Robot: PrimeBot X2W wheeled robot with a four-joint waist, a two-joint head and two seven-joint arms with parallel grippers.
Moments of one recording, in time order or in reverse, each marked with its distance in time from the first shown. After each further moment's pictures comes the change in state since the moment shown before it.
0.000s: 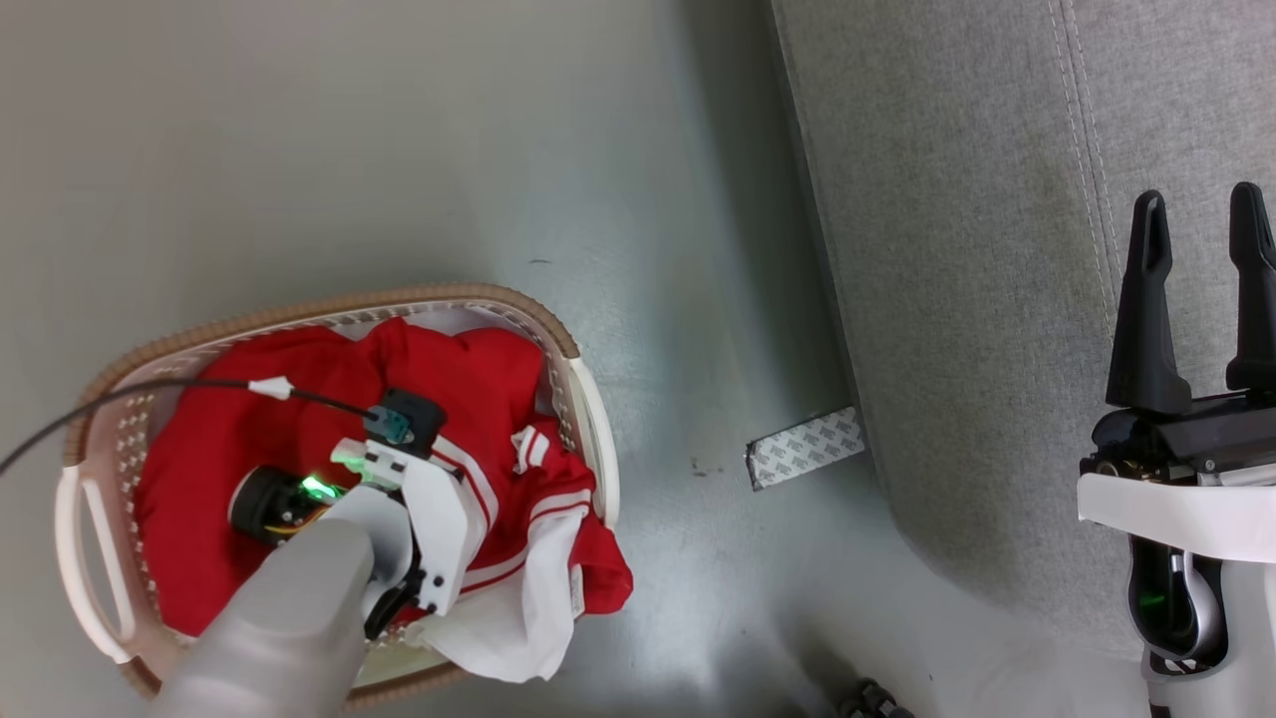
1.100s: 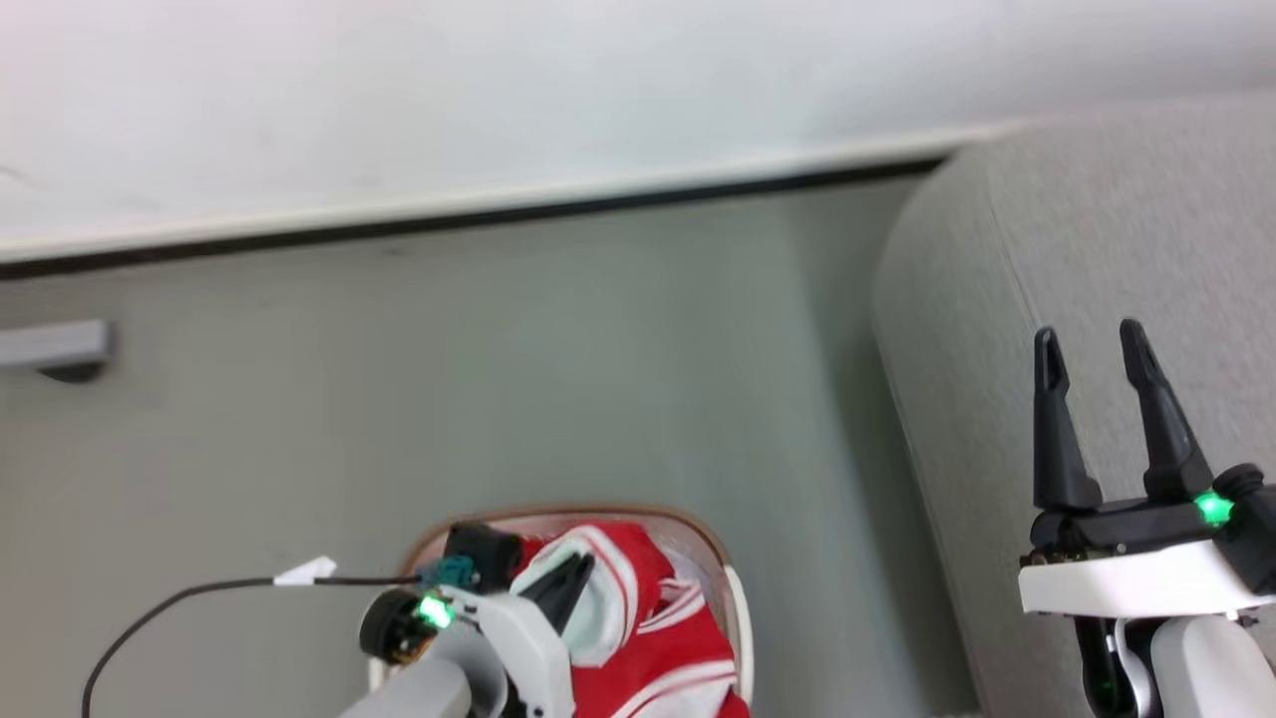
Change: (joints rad) left arm 0.217 -0.056 -0.150 -0.171 -0.257 0.000 -0.338; right arm 0.100 0.001 0.038 0.153 -0.059 0.000 0.000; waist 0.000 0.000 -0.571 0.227
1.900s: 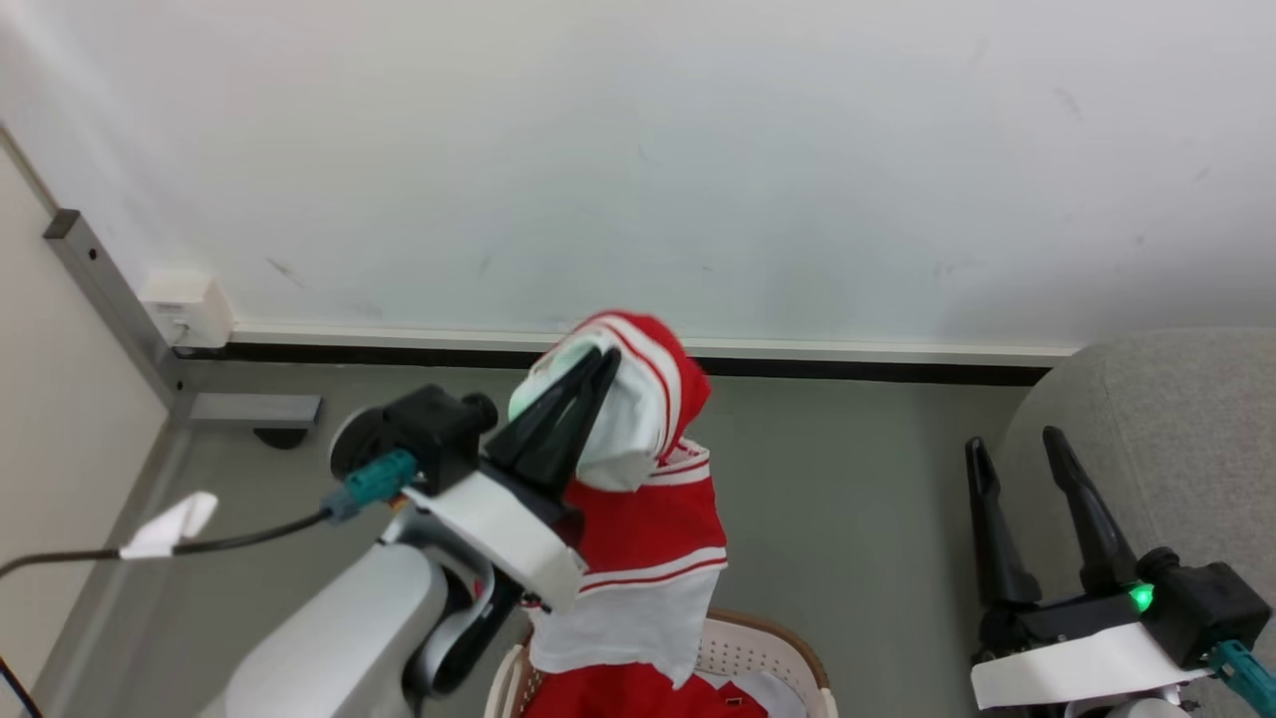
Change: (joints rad) left arm 0.030 0.191 0.244 -0.732 0.192 0.174 0.040; right arm 0.125 0.000 0.077 0.037 0.021 0.000 0.000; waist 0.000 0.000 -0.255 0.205
